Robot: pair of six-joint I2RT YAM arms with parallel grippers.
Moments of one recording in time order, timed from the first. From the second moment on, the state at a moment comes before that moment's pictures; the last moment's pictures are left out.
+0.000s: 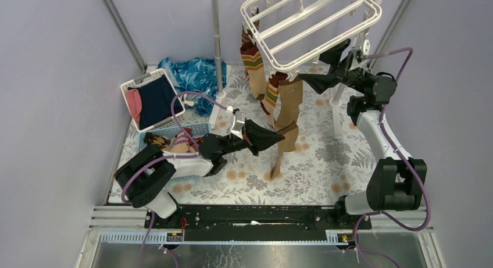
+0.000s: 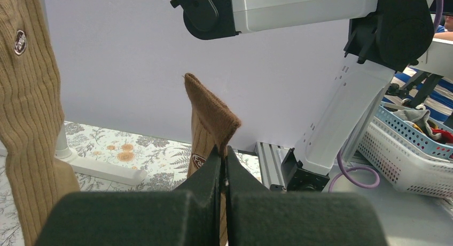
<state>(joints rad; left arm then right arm) -0.82 1.56 0.60 1.51 0.52 -0.51 -0.01 1.43 1.10 1.14 -1.13 0.60</state>
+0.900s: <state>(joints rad) -0.82 1.56 0.60 1.51 0.52 -0.52 -0.03 1.43 1.10 1.16 -1.13 0.63</state>
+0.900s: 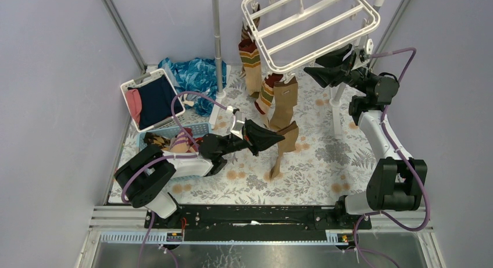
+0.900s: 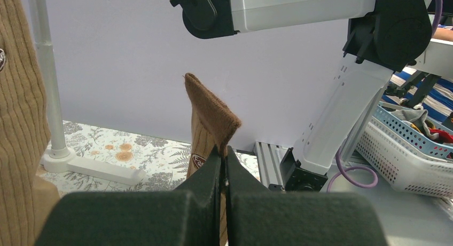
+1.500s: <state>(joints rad) -0.82 1.56 0.60 1.51 0.52 -0.52 -0.03 1.43 1.10 1.13 -1.13 0.63</state>
